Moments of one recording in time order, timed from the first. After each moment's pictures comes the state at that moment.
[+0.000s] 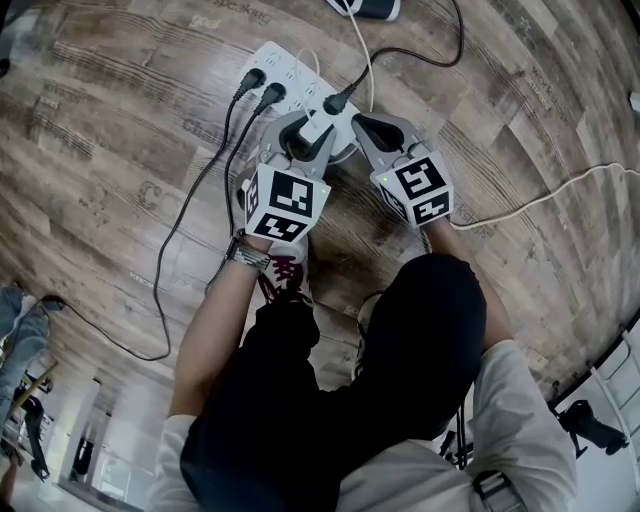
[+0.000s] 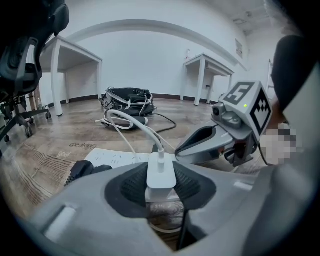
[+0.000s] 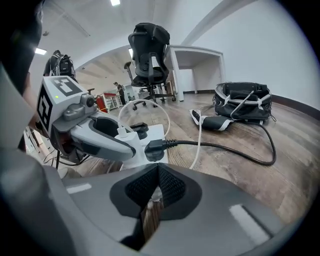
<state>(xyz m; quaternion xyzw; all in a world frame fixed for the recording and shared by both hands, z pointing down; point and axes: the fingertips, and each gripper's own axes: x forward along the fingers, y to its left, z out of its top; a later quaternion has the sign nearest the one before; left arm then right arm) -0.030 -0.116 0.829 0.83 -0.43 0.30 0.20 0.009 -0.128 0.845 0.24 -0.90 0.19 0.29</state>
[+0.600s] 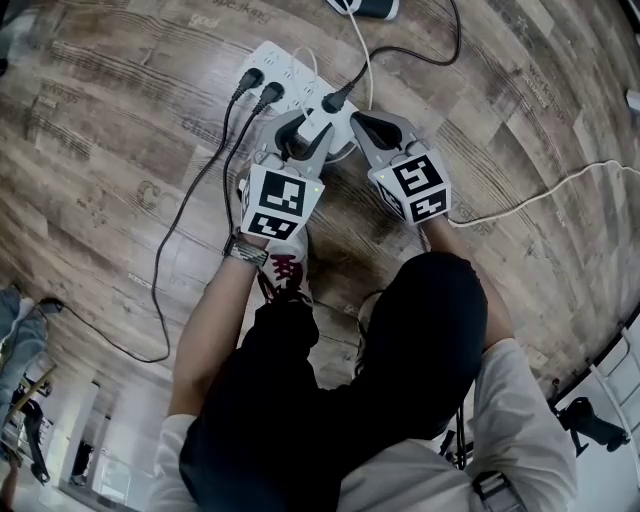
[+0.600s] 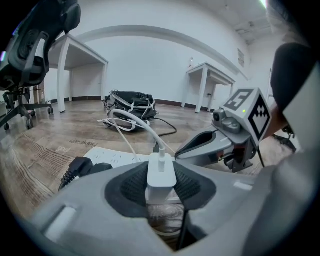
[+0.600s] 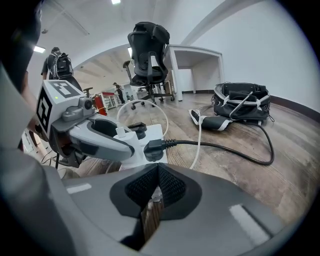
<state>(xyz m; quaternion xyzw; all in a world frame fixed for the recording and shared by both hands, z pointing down) -0.033 -0.115 0.828 0.84 -0.44 0.25 0.21 0.008 -0.128 0.846 0.25 -0.90 0.19 0.30</state>
